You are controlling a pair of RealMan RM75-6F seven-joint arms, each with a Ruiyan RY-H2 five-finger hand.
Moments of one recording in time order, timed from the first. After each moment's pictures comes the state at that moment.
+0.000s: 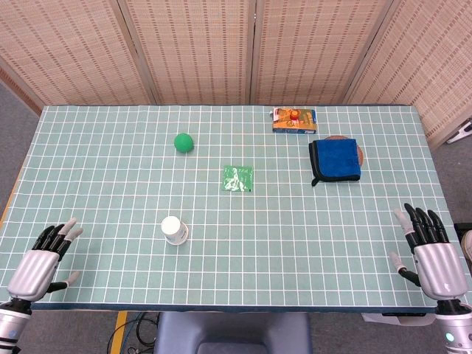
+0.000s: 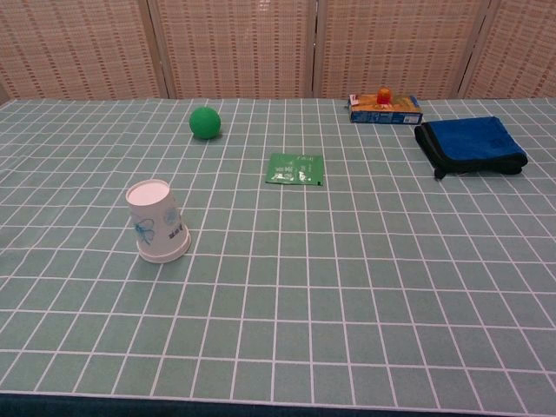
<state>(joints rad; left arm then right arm) -0.19 -1.12 0.04 -1.53 1.59 1.37 -0.02 0.05 -1.12 0.04 -1.63 -1.62 1.56 -0.13</state>
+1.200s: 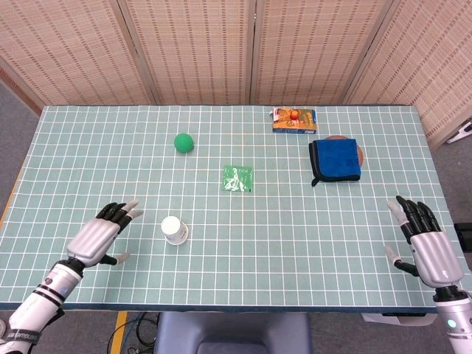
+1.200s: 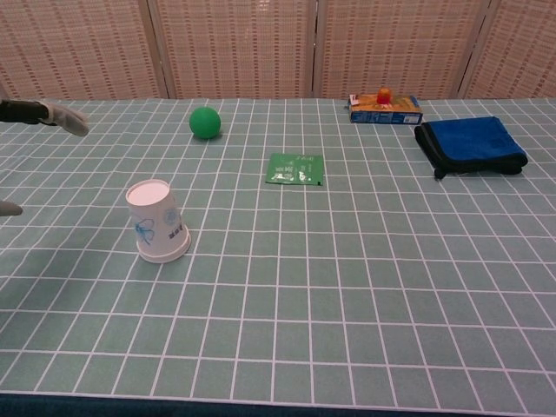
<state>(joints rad) -0.53 -0.97 -0.10 -1.97 1.25 0.93 0.27 0.11 -1.09 0.05 -1.59 -1.61 1.48 0.06</state>
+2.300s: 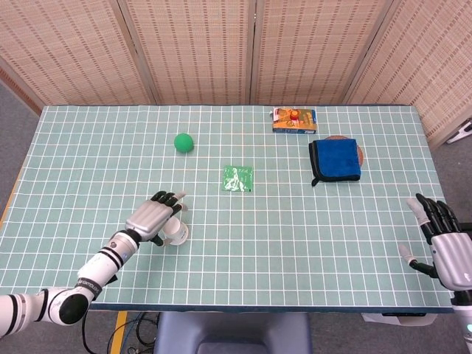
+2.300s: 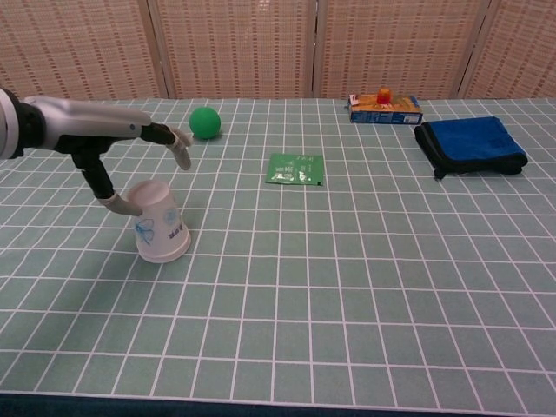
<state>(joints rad) -0.92 -1.18 -0.11 -1.84 0.79 0.77 0.48 0.09 -1.05 0.05 -1.56 -1.61 1.54 0.17</state>
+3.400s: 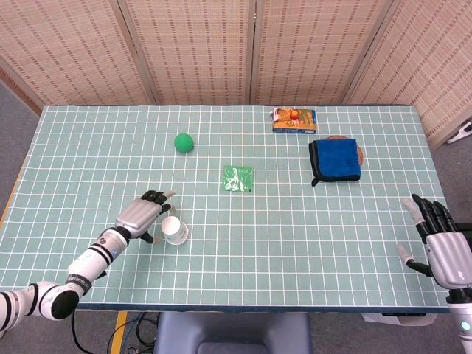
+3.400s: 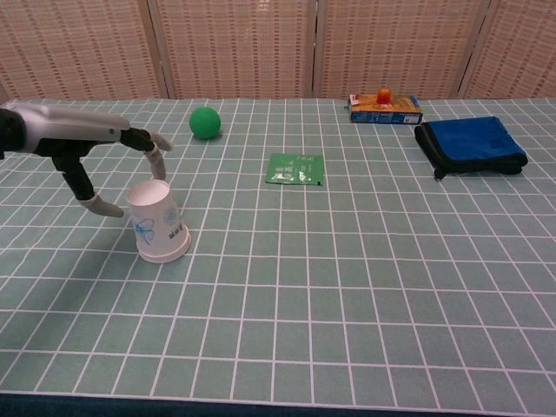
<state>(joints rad) -0.91 -1.17 -0.06 -1.75 0.89 0.73 0.32 0.10 -1.06 0.05 -1.57 -1.59 1.51 0.11</state>
